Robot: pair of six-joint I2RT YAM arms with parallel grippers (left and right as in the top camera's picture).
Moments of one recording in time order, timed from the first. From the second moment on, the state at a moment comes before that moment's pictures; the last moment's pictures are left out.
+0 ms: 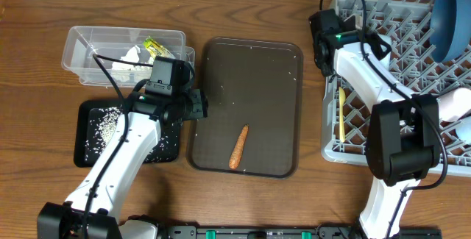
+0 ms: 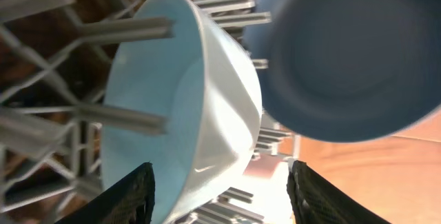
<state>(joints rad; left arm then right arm) -0.22 1.42 0.97 -0.65 0.20 -0.35 0.23 2.05 1.54 -0.79 1.05 -0.08</state>
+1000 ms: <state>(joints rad) -0.39 1.44 0.97 -0.65 0.20 -0.22 0.08 1.69 1.54 -0.79 -0.02 -0.01</state>
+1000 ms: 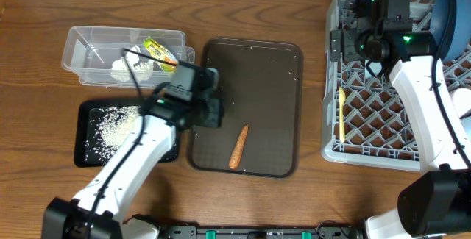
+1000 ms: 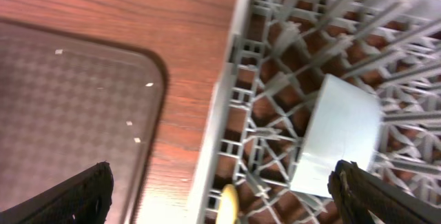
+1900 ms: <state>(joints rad) -0.65 1.75 0.97 -0.76 0.20 -0.07 0.08 1.69 1.54 -0.80 -0.07 -0.01</state>
